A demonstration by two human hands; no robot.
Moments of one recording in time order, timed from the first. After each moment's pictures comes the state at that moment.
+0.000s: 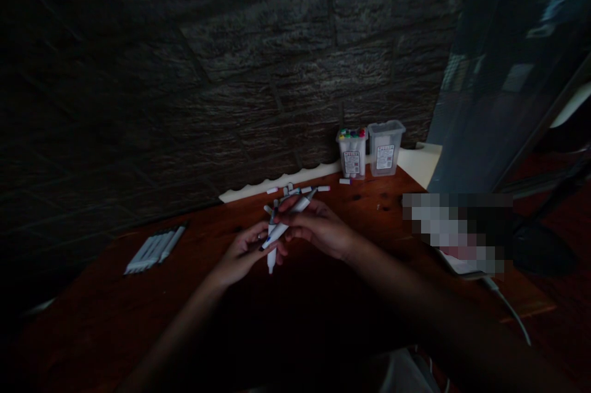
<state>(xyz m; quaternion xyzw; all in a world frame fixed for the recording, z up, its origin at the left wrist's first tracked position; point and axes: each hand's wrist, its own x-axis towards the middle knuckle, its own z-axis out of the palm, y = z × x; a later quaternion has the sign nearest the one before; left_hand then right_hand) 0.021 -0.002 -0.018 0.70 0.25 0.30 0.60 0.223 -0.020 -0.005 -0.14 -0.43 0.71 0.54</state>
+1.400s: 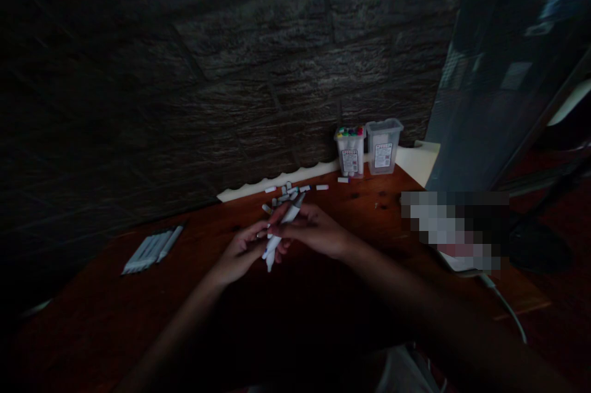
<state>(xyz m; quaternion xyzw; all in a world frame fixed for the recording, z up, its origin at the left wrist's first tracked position) 0.022 -0.002 -0.022 0.68 0.25 0.30 0.62 0.220 -0.022 -0.006 -0.17 -0.56 0.65 0.48</state>
